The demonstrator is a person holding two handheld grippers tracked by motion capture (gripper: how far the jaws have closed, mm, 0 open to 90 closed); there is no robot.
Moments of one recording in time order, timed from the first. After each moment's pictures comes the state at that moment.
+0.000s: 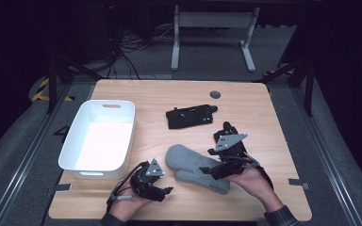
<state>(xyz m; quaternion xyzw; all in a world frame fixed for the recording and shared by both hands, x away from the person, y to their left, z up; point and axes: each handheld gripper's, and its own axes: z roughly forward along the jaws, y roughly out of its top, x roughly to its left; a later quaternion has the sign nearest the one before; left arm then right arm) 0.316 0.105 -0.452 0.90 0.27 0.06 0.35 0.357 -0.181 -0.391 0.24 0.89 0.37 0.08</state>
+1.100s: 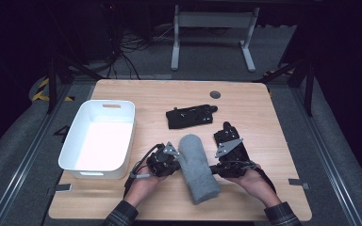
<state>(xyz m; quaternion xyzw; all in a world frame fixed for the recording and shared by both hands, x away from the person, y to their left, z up) 0.379 0.065 -0.448 0.90 0.28 0.04 0.34 0.360 -0.191 -0.428 0.24 0.92 0.31 0.03</state>
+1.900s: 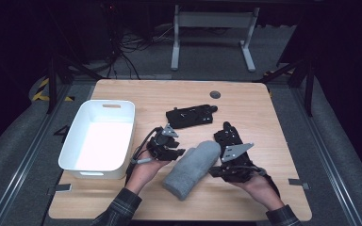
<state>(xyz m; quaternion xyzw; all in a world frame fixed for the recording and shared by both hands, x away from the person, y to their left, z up) 0.399 0.067 -0.403 0.87 0.30 0.05 0.38 0.345 -0.214 -0.418 0.24 0.90 0.36 0.05</state>
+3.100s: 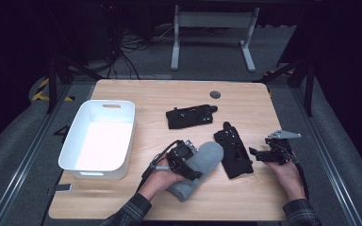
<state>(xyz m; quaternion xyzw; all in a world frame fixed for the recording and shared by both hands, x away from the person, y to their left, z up) 0.394 0.010 -0.451 0.92 0.25 -0.04 0.30 0.401 -0.352 -0.456 0.48 0.78 0.34 0.22</state>
